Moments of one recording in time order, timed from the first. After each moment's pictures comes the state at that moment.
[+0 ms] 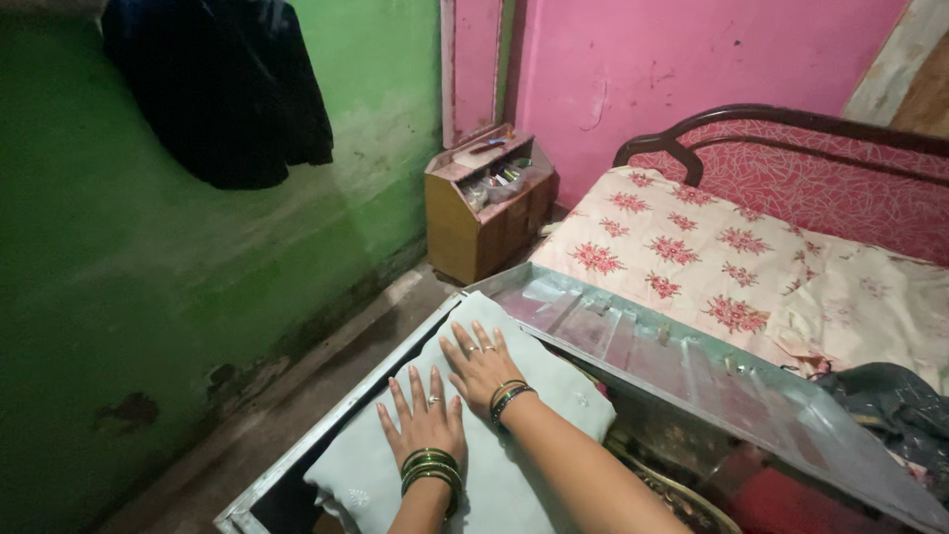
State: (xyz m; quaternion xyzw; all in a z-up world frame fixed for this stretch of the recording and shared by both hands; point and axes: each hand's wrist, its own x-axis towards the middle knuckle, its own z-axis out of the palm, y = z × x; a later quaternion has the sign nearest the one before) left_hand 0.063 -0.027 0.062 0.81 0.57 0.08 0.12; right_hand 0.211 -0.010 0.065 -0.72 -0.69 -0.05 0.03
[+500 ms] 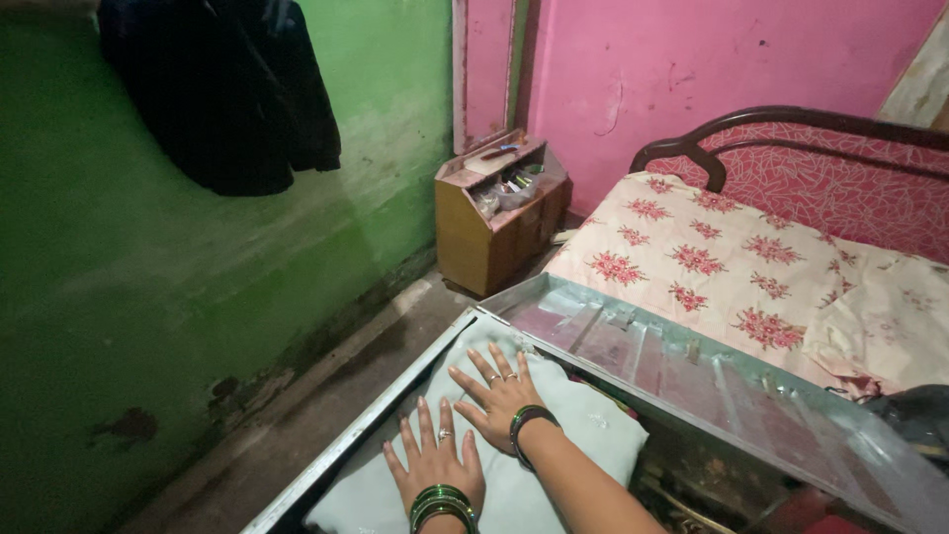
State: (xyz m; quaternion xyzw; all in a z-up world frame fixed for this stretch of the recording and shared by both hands) left_hand 0.073 -0.005 0.039 0.80 0.59 0.01 0.13; right_hand 0.212 -0.002 0.062 -0.75 -0.65 0.03 0.02
